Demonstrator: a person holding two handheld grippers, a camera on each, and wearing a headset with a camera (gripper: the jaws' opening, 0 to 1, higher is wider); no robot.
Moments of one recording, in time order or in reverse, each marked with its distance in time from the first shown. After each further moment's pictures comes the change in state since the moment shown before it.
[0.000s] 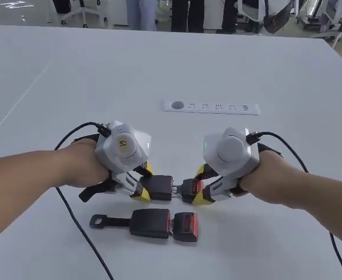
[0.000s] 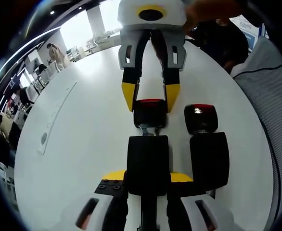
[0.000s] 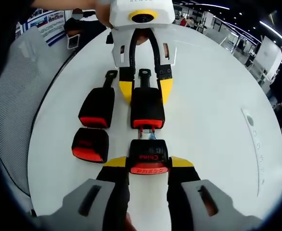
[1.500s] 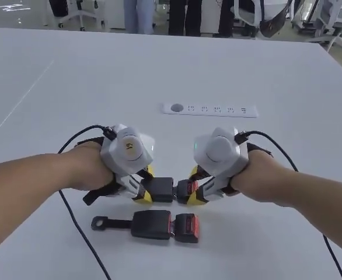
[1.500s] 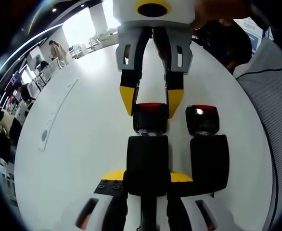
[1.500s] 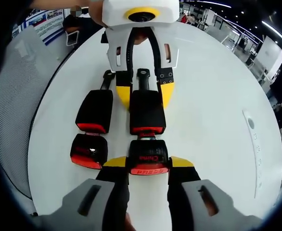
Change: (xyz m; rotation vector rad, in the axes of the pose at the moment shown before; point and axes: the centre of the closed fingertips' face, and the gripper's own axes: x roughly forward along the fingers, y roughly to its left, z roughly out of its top) left arm 0.001 0.000 0.001 -0.033 0.018 0.015; right arm 0.004 0.001 0.008 -0.008 0.044 -0.009
